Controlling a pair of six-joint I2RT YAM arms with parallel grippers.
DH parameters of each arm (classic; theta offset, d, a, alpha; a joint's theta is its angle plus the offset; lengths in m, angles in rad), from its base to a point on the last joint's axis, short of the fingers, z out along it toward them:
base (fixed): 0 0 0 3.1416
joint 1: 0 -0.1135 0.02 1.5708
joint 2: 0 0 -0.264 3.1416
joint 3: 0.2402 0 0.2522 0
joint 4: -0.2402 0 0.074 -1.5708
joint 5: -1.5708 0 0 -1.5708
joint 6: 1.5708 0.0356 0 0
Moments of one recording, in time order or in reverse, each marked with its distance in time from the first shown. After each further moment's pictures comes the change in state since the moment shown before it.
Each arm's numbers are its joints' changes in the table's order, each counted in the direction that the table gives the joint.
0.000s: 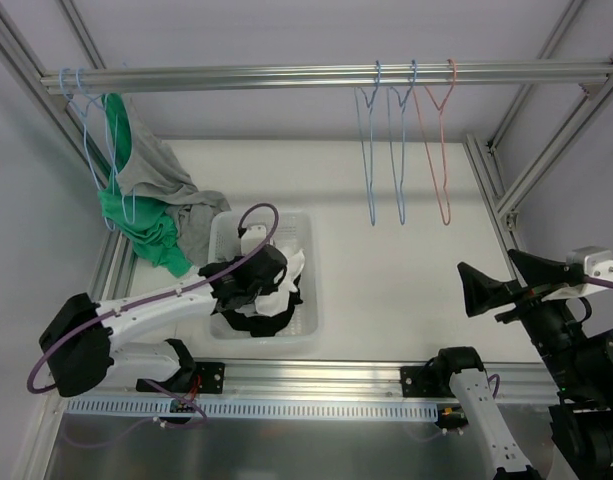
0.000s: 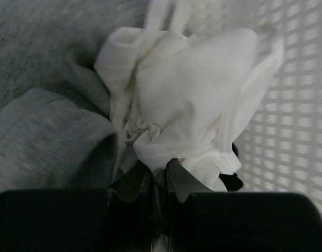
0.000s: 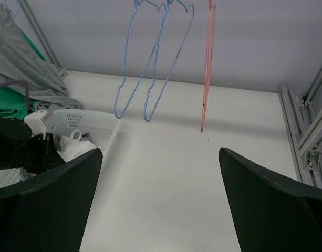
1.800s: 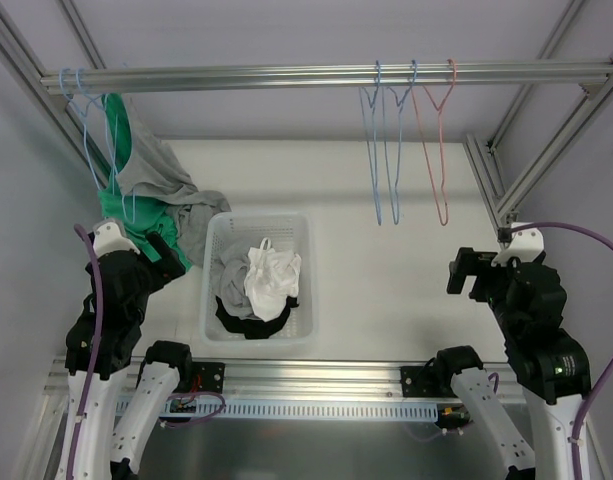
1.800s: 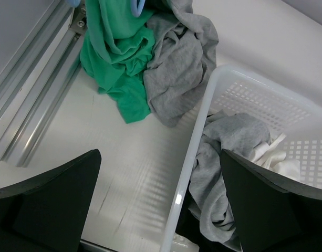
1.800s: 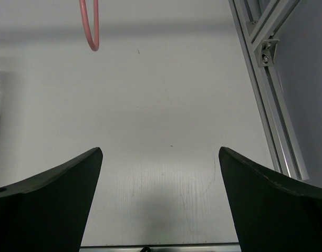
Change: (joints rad) left arm -0.798 -0.727 0.146 -0.472 -0.172 0.339; right arm -0.106 0.010 -0.423 -0.004 -0.407 -0.023
